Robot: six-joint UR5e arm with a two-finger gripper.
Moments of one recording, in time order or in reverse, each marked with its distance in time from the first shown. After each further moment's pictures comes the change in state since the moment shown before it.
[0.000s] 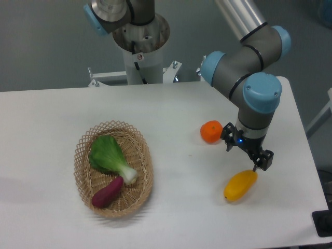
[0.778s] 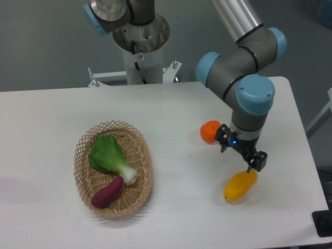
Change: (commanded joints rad) arm -0.080 0.006 -0.014 0.002 -0.012 -0.101
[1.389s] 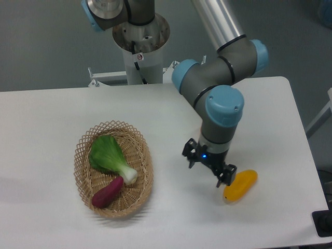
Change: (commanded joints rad) arm -0.139 -0.017 0.015 0.034 -0.123 -0.264
